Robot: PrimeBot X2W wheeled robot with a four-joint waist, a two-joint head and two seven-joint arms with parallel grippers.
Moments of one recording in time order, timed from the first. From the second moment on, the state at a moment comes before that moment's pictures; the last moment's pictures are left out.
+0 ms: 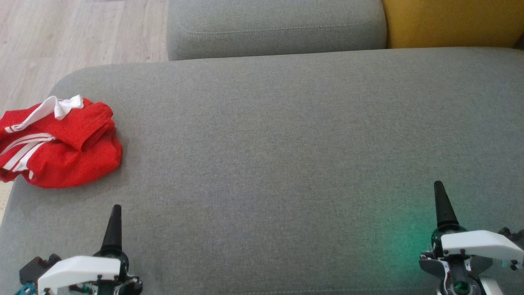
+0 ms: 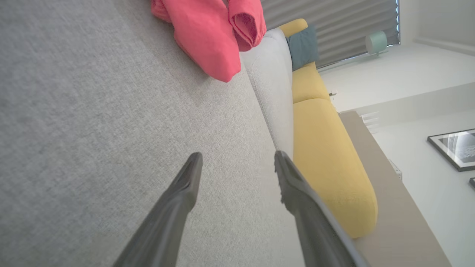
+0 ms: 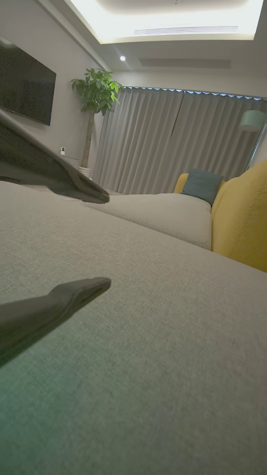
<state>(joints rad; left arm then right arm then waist) 0.01 0.02 0.08 0.37 -1.22 -0.12 0.01 -0.04 -0.05 -0.04 0.37 1.26 0.12 0.01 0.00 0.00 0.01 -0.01</state>
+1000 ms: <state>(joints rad) 0.00 0.03 0.08 0.34 -0.81 -0.08 -0.08 -0.06 -0.07 0.02 0.37 0.84 0.12 -0.08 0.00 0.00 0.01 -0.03</state>
